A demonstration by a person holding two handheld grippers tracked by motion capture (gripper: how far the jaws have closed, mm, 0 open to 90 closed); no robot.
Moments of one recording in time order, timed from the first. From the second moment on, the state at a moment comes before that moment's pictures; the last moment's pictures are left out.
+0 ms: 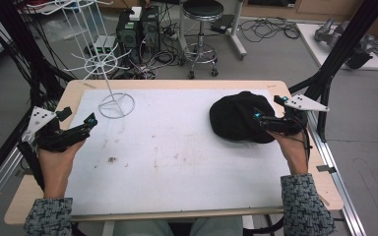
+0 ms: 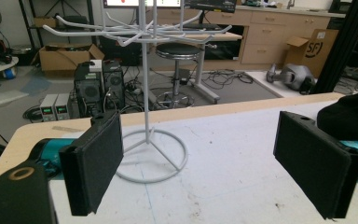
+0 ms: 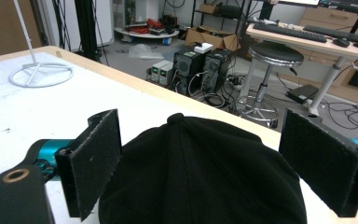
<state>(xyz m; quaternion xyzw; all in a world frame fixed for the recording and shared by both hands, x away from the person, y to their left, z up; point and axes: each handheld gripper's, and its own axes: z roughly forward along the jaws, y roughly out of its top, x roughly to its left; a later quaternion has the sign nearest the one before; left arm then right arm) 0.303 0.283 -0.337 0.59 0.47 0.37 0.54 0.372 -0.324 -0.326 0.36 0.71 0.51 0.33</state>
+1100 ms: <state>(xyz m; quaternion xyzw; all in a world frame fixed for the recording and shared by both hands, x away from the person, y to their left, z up) 0.285 0.295 -0.338 0.59 0.47 0.37 0.54 0.418 -0.308 -0.374 0.36 0.75 0.47 0.29</state>
